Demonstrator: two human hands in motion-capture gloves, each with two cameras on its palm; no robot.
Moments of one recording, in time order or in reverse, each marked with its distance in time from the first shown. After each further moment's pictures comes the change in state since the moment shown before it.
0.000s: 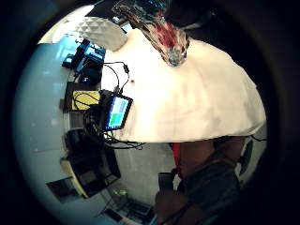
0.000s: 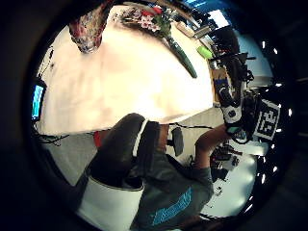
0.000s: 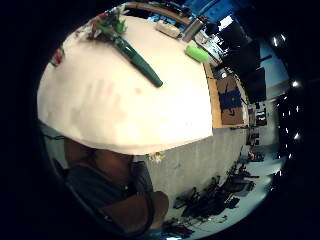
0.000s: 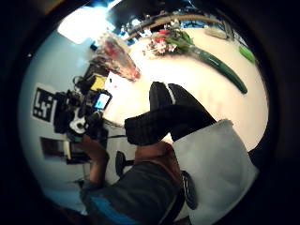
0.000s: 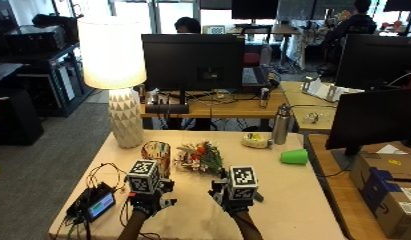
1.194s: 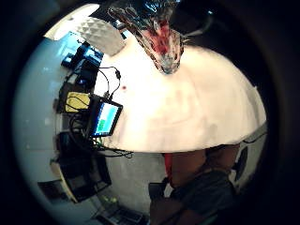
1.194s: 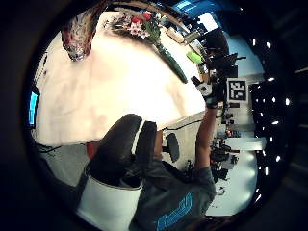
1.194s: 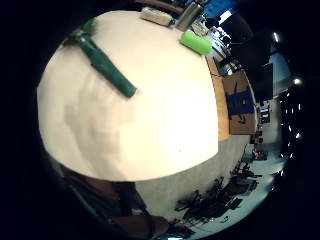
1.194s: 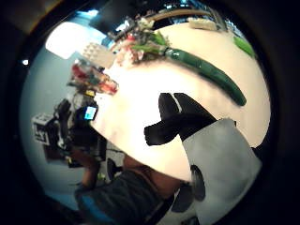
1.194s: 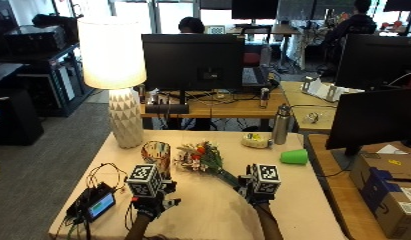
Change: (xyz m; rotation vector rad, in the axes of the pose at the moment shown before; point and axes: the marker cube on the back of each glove) left arm 0.014 0.002 0.008 0.090 0.093 0.014; right arm 0.113 -0.066 0.090 -0.022 -0.054 0.050
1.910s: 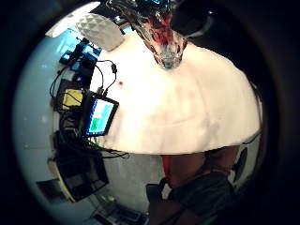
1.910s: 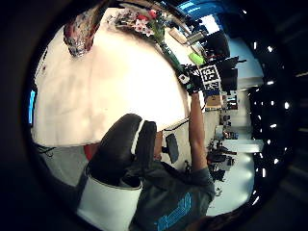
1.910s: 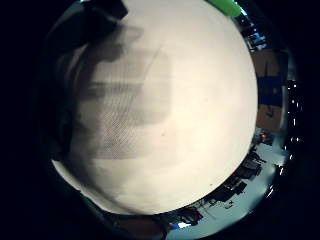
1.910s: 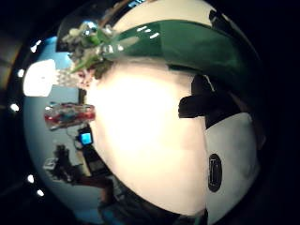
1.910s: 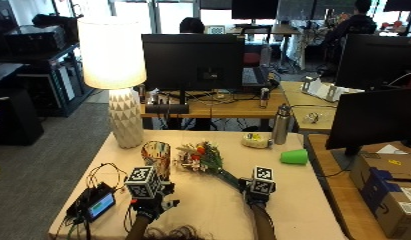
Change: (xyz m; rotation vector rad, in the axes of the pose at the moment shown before) left arm -0.009 0.000 0.014 -0.028 0.026 -0.032; right arm 0.040 -0.052 0.110 -0.199 0.005 0.206
